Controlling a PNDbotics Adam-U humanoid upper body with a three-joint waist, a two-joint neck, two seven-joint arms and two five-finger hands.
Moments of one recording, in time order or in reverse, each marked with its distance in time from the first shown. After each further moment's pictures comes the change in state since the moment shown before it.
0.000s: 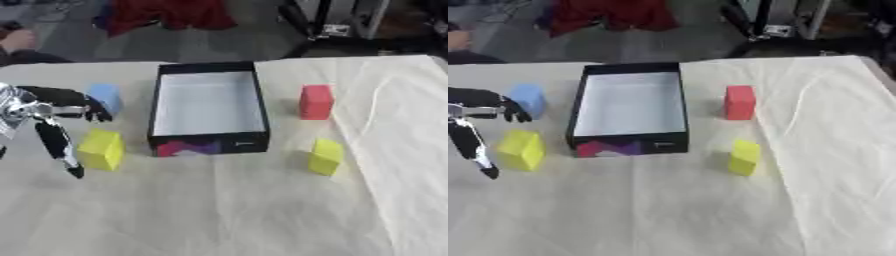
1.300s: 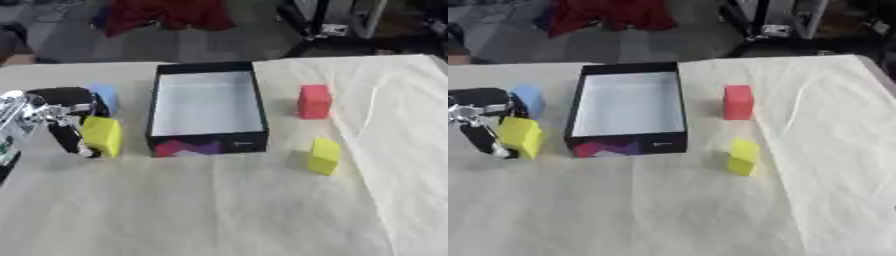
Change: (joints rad) left arm -0.069 -0.027 0.043 -0.007 -0.018 0.015 0.176; right arm 0.001 0.000 0.000 0.000 -0.004 0.000 0.000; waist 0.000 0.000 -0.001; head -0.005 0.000
